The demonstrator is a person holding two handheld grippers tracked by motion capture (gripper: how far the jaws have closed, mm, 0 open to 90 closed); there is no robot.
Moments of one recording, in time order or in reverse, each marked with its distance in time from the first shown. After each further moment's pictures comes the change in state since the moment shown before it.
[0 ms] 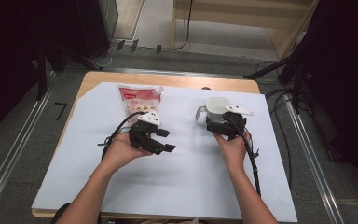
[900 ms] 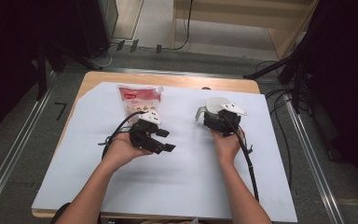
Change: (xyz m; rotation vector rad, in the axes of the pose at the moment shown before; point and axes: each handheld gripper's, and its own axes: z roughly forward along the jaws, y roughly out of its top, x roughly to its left) left arm 0.005 -0.001 0.003 0.010 -0.006 -0.025; right arm 0.001 -0.006 0.031 -0.066 -0.044 0.031
